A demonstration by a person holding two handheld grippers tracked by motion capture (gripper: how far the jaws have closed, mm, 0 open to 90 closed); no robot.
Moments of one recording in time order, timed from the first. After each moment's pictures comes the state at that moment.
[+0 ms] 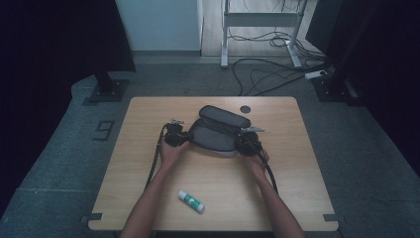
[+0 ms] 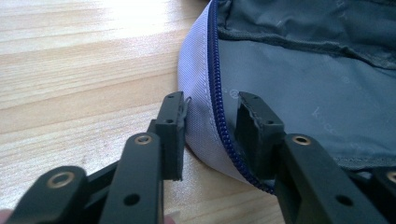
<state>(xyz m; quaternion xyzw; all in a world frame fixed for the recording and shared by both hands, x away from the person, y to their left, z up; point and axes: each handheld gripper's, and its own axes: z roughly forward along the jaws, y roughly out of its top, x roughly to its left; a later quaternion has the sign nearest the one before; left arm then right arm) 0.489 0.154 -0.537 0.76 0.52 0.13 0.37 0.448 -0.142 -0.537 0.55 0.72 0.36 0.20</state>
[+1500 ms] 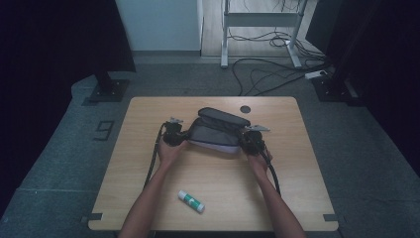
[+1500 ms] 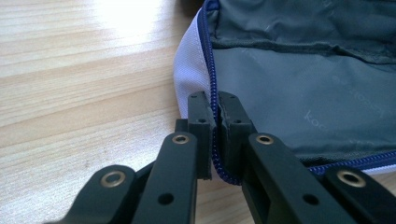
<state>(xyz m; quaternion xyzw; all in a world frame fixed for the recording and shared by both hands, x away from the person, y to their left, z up) 0.480 0.155 -0.519 0.76 0.50 0.14 0.39 0.440 -0.150 -0.521 0.54 0.71 0.40 0.21</state>
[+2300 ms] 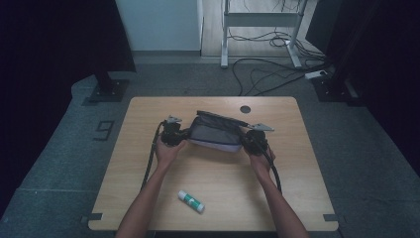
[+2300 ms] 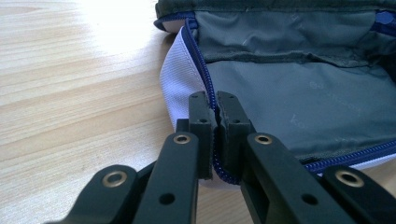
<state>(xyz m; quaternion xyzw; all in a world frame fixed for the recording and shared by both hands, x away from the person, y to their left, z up) 0.459 0.156 -0.490 0.76 0.48 0.14 0.42 0.427 -0.155 -0.499 0.53 0.70 0.42 0.23</state>
